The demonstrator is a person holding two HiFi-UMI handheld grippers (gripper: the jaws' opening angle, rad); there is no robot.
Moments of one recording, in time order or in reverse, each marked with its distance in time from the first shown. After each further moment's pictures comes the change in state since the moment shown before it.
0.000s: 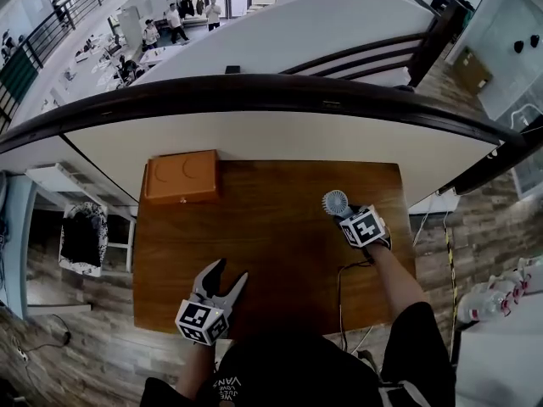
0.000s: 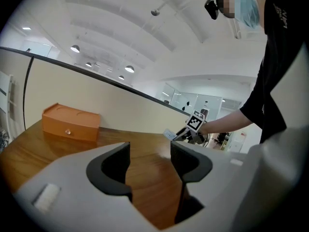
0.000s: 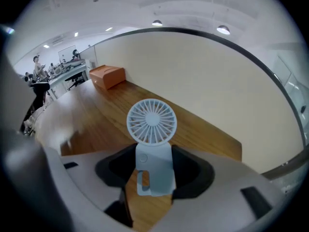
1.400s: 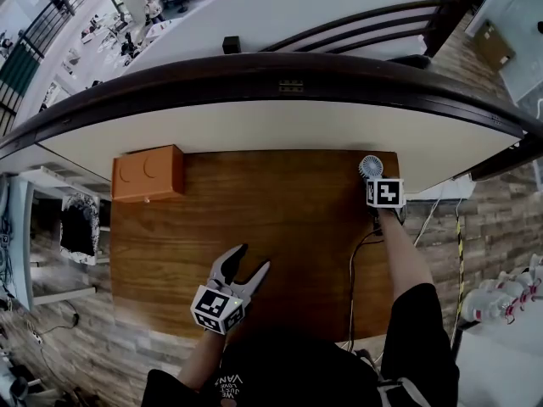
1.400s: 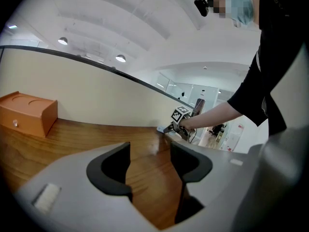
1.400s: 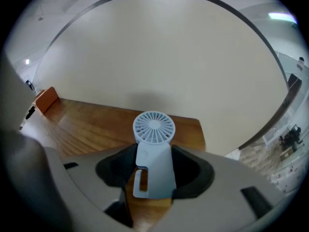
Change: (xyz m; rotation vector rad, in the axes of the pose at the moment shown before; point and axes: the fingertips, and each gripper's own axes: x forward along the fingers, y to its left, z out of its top) left arm 0.164 -0.090 -0.027 0.050 0.115 -0.057; right arm 0.053 -0.236 -0.070 0.443 -0.014 -0.249
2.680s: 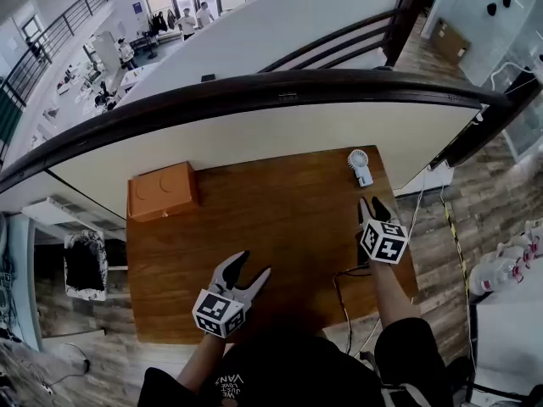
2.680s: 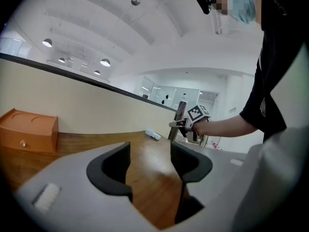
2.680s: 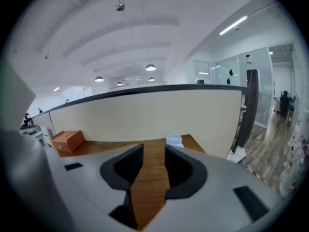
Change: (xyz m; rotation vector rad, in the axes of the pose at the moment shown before) left arm -0.096 0.000 0.016 0.098 -0.038 -0.177; right arm -0.206 0.096 -0.035 0.242 -0.505 -0.043
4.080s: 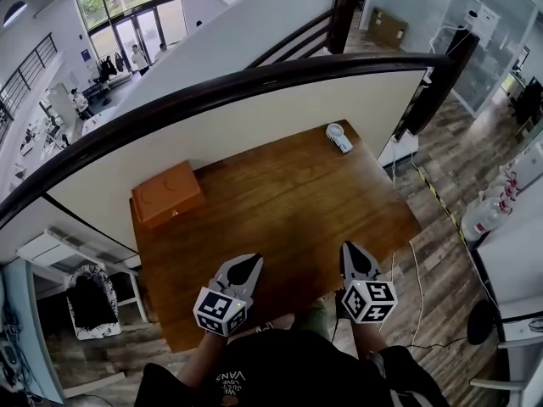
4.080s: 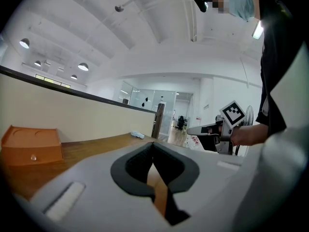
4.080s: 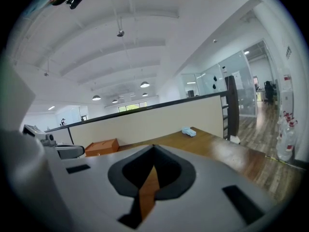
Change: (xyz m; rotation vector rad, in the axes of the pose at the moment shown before) left arm -0.123 -0.006 -0.010 0.153 -0.035 -0.244; right arm -0.239 0.199 -0.084 0.153 -0.187 -0.058
